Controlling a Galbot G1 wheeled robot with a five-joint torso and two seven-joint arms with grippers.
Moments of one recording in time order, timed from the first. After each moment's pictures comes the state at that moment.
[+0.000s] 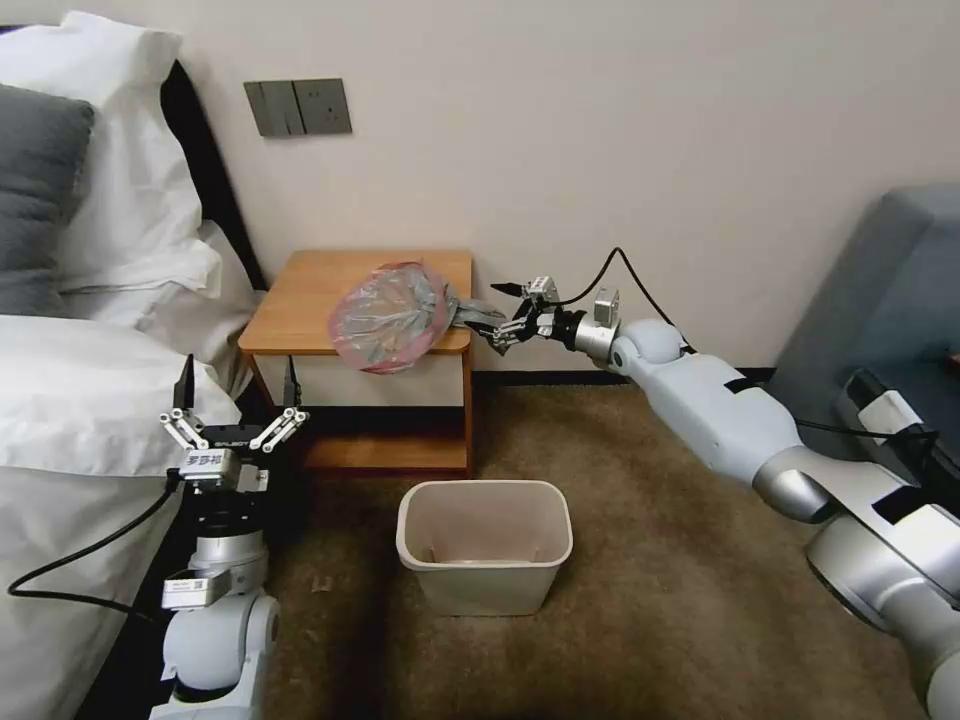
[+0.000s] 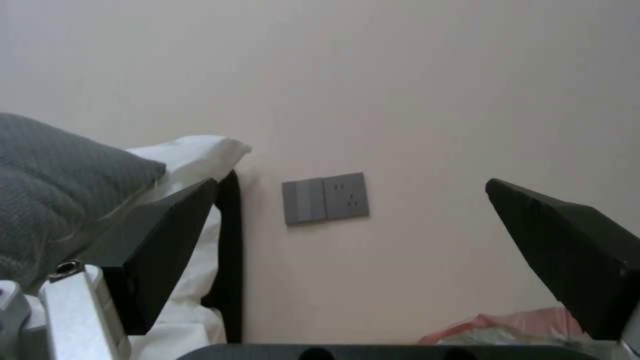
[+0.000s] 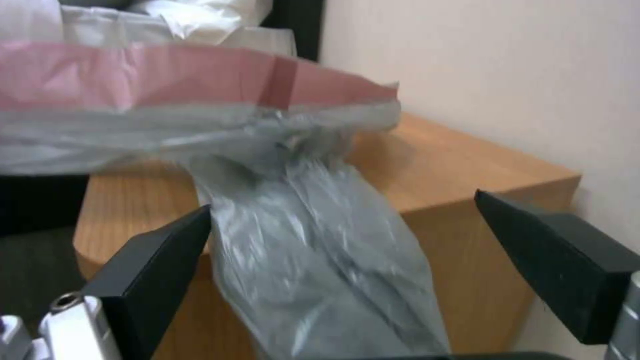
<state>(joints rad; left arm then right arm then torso) 1.43 -1.45 -0.71 -1.97 -0.10 -0.66 0.05 -0.13 1.21 -0.38 0.79 0.74 0.23 -0.77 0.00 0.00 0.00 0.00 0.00</state>
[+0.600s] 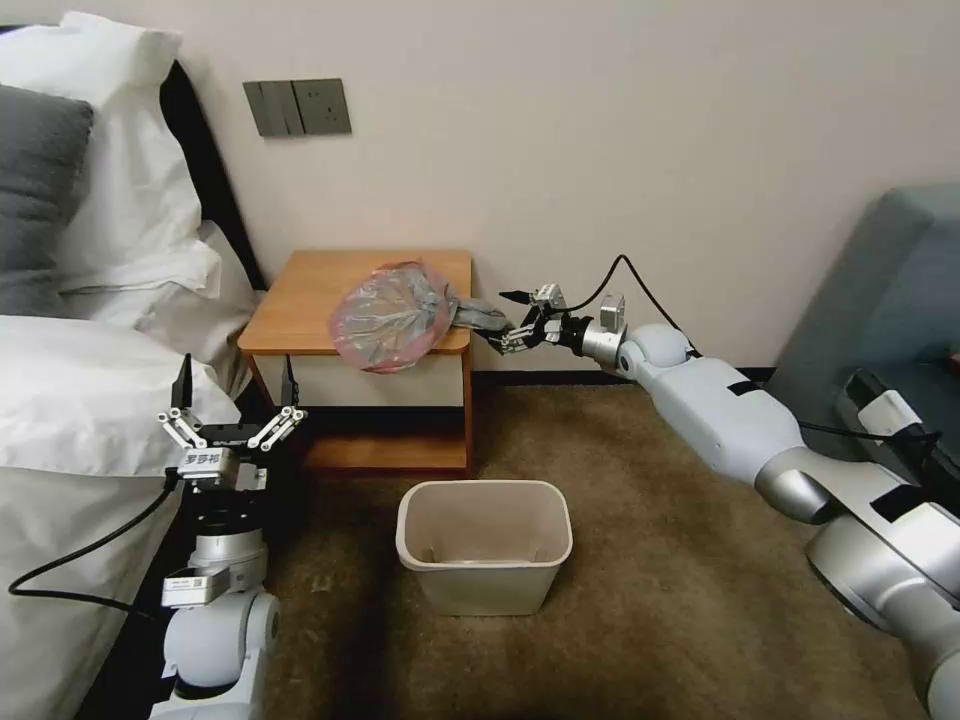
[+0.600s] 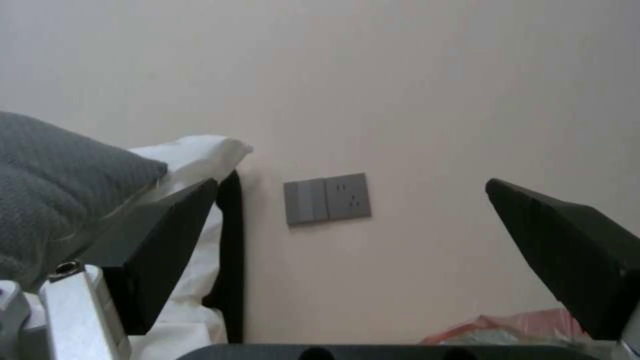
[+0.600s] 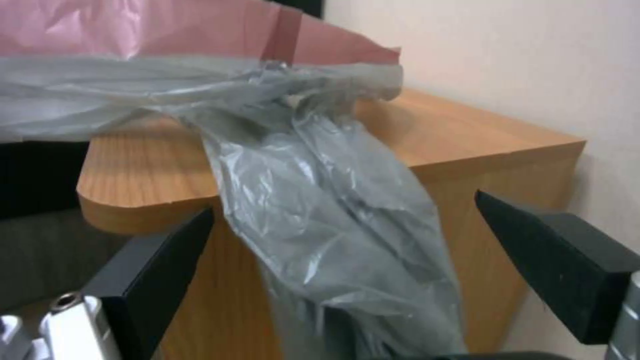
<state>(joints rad) 1.42 -1.46 -0.71 -1.96 -0.10 -0.66 0.05 -0.14 1.20 -0.39 0.76 0.74 0.23 -0.79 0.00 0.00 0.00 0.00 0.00</state>
